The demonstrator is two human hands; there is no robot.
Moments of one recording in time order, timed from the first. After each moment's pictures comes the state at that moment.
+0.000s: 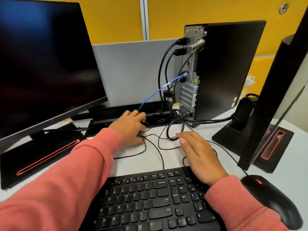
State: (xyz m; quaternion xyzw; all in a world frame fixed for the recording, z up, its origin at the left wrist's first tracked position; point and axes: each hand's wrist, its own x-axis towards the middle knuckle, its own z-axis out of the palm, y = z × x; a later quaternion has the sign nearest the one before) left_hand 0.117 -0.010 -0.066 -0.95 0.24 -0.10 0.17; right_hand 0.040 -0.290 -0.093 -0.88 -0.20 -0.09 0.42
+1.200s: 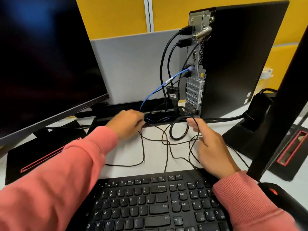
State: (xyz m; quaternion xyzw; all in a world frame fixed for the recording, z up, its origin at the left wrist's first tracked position) left_hand 0.118 -0.009 -0.058 -0.99 0.14 -0.10 0.01; right_hand 0.063 -0.302 -0.081 -0.86 -0.16 -0.07 0.48
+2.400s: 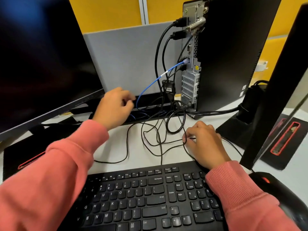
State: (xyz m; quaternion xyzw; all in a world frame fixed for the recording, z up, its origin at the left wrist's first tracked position) left_hand 0.096 -0.016 -0.024 -0.95 0.04 -0.27 -0.16; right_hand 0.072 -0.300 -0.097 -0.95 -0.13 -0.08 0.27
